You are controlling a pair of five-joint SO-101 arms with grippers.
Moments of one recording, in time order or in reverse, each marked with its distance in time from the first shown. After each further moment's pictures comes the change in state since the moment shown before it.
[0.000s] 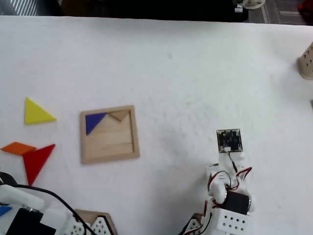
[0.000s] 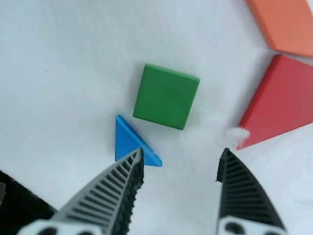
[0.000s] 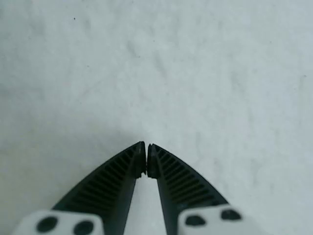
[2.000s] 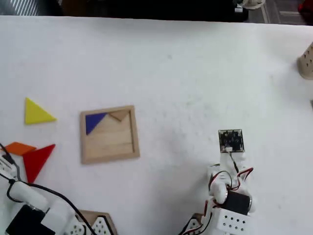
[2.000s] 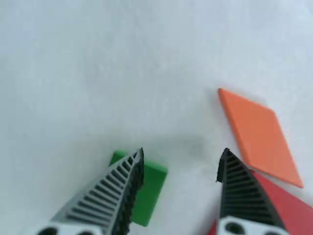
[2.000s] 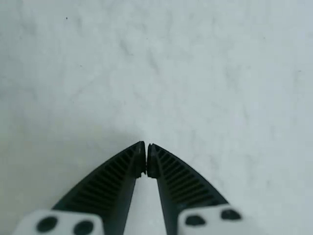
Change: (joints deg) left arm 9.3 0.0 17.0 -37.3 20.8; right arm 1.2 0.0 0.0 0.0 0.0
